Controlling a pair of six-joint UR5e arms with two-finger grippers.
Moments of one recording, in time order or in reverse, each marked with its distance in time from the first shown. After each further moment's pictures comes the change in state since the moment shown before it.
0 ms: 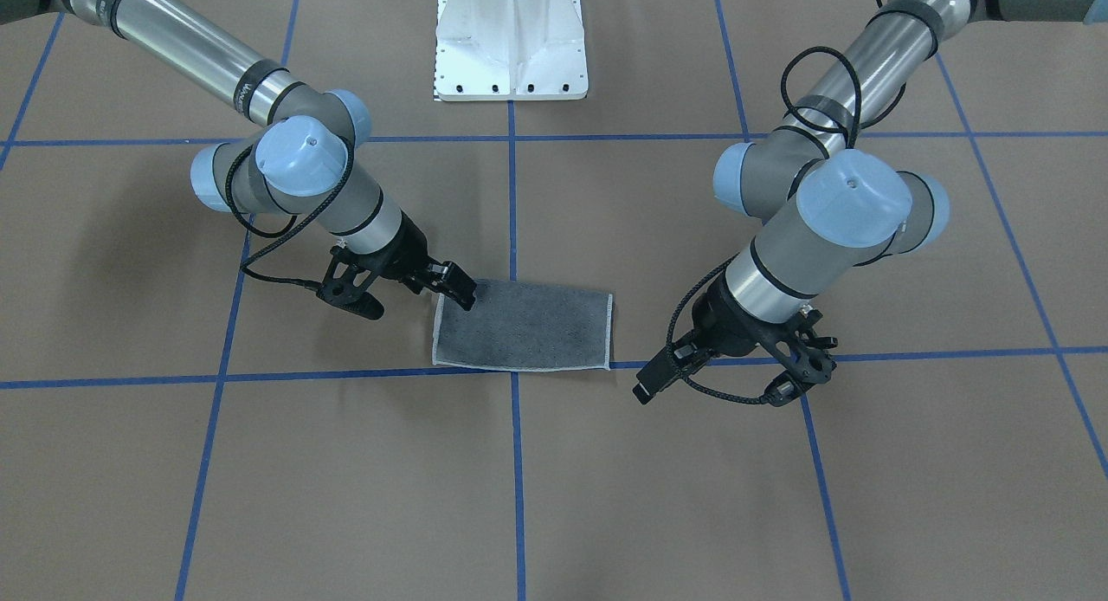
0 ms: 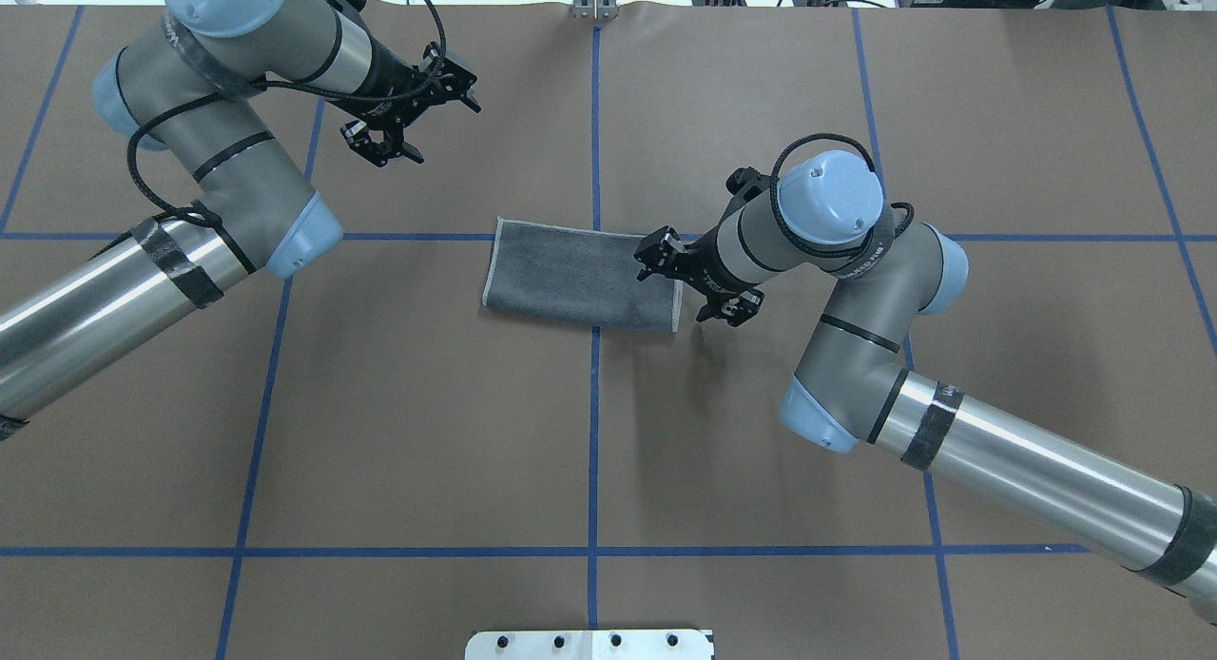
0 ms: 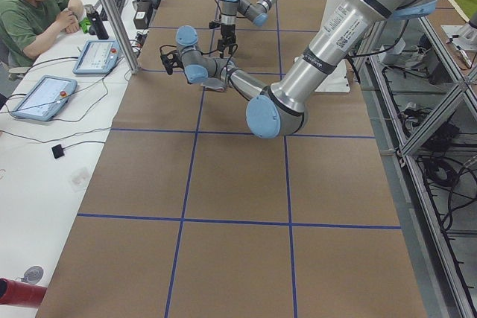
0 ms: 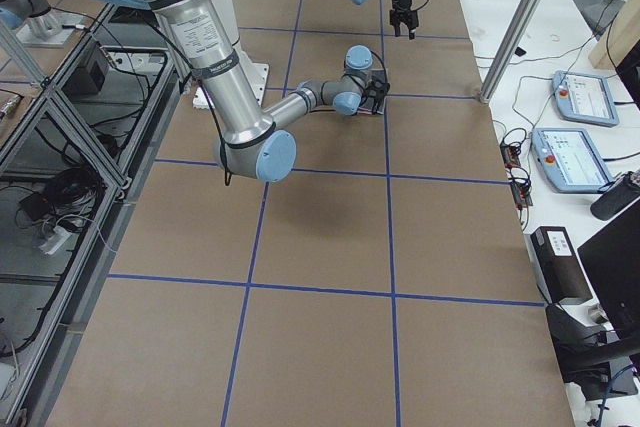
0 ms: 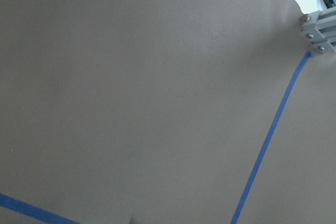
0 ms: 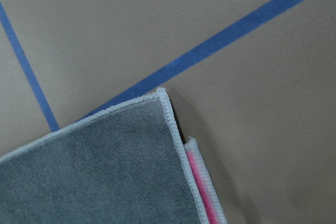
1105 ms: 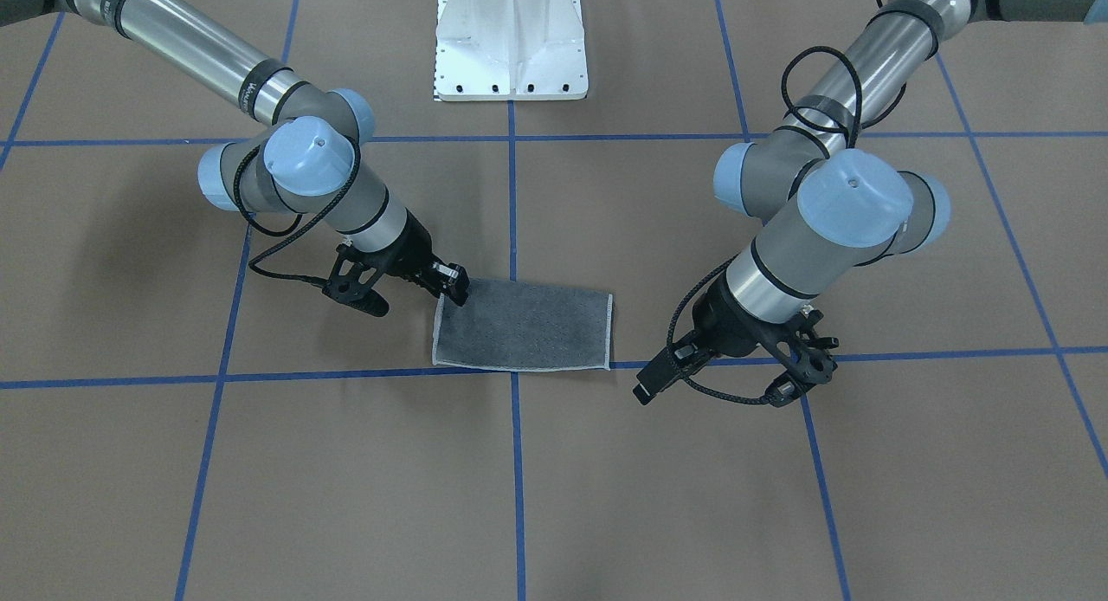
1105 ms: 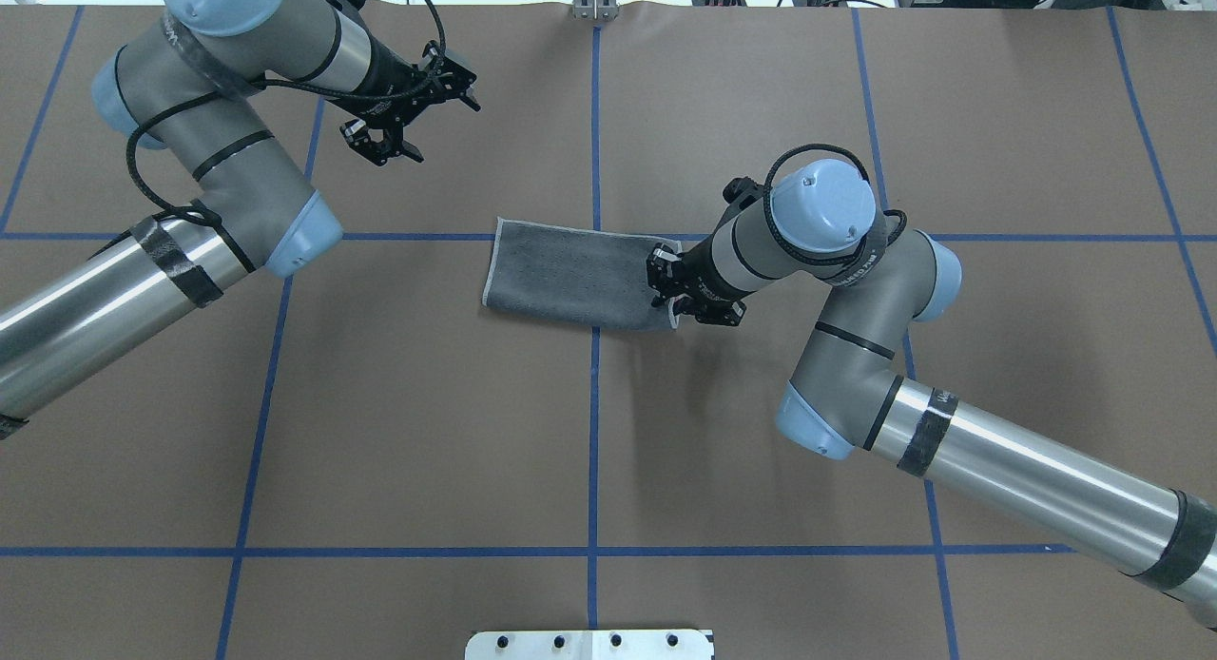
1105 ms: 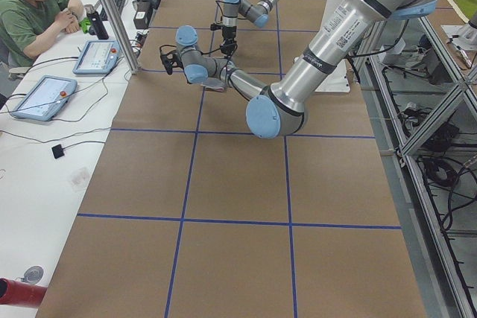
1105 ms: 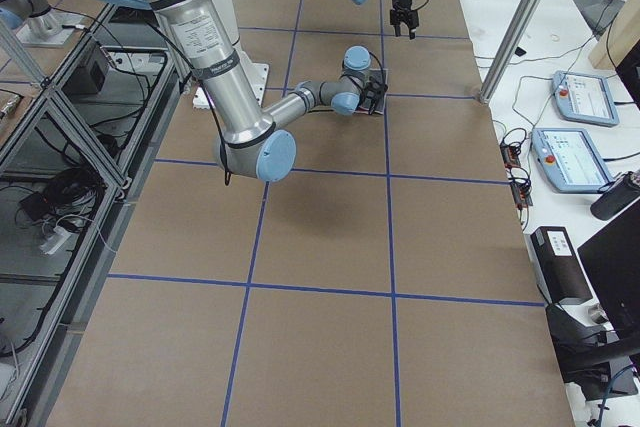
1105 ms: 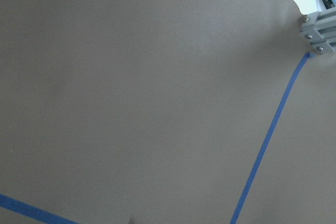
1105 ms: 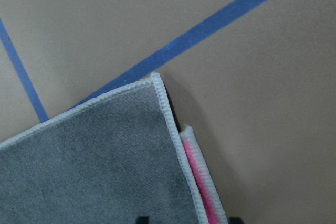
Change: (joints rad) left arm -0.001 0.000 0.000 0.000 0.000 0.000; right arm -0.011 0.002 -0.002 0.000 0.002 0.041
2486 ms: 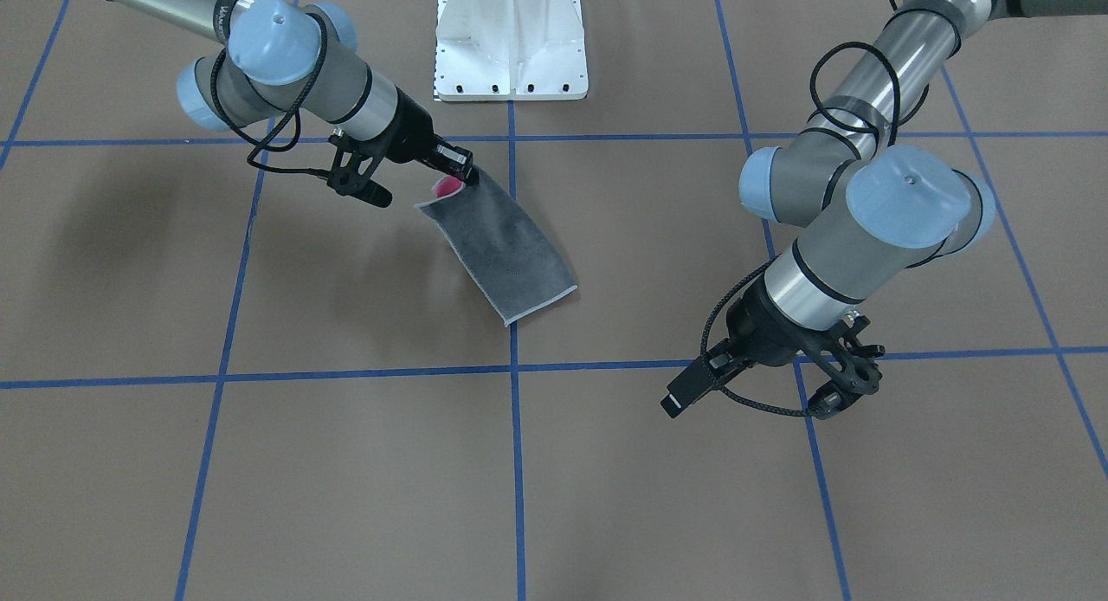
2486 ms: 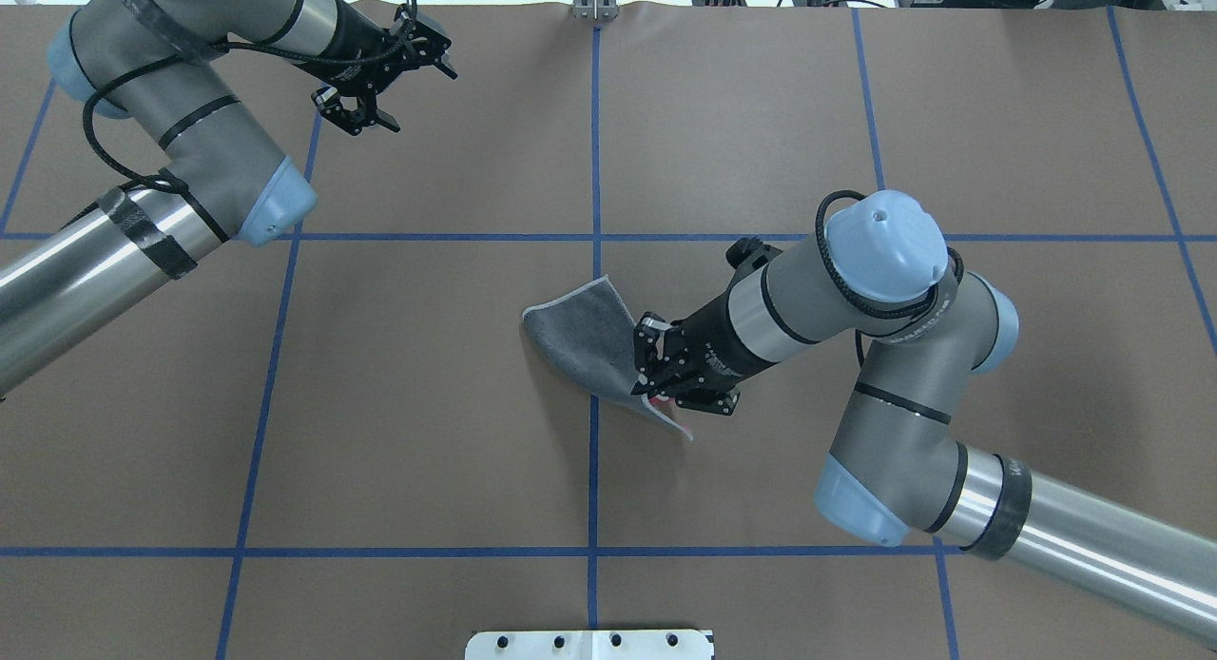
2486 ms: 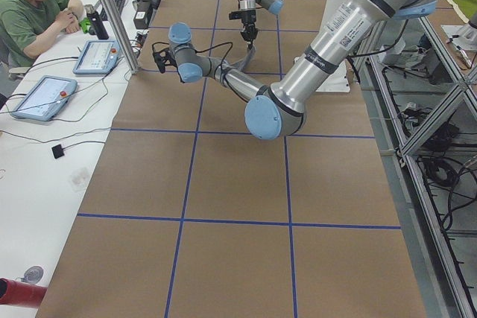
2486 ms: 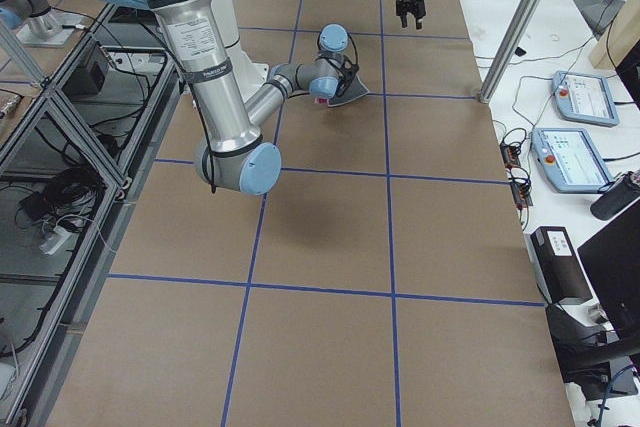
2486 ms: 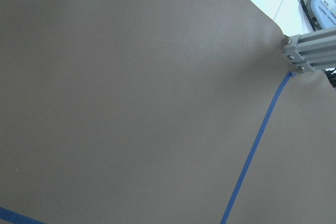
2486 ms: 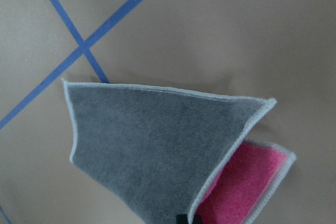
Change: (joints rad) left arm -0.056 0.004 -0.007 0.001 -0.030 0.032; right arm -0.083 -0.117 0.333 -0.037 0.169 0.202
